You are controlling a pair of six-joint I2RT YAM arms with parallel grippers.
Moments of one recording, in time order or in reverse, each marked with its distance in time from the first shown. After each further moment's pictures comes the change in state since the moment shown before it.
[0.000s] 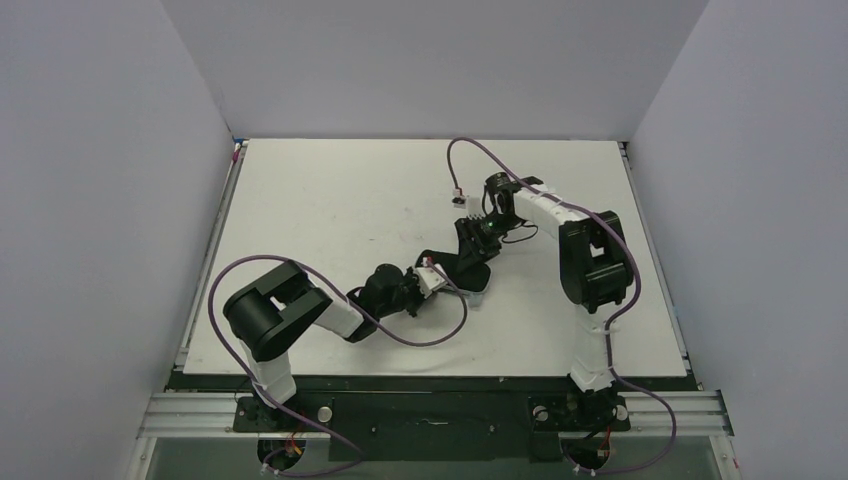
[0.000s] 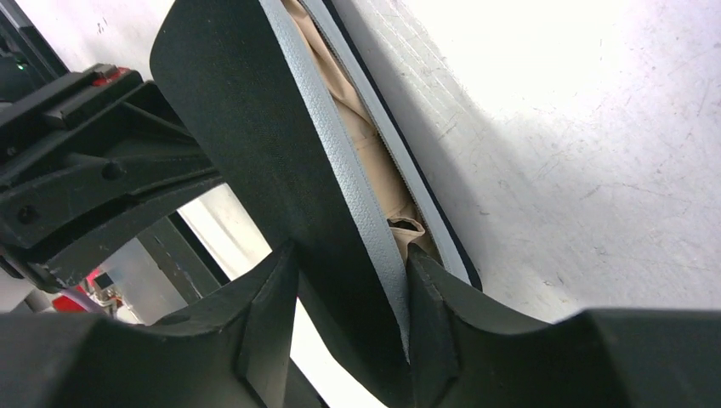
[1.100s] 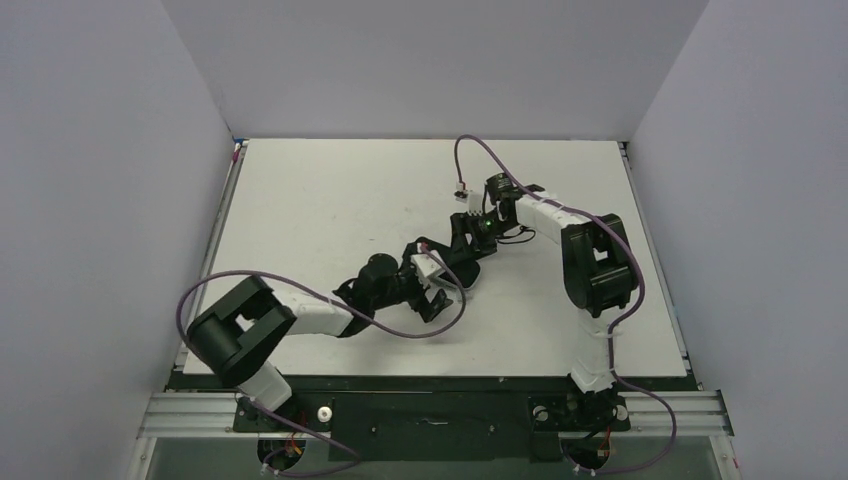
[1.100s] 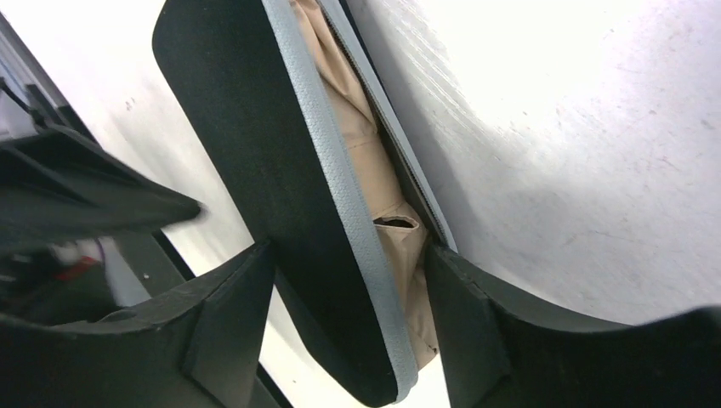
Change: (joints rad) left arm -0.020 -0.143 0.043 -0.132 0.091 -0.100; right arm -0.003 -0.051 -0.113 0.266 -0.012 0.209
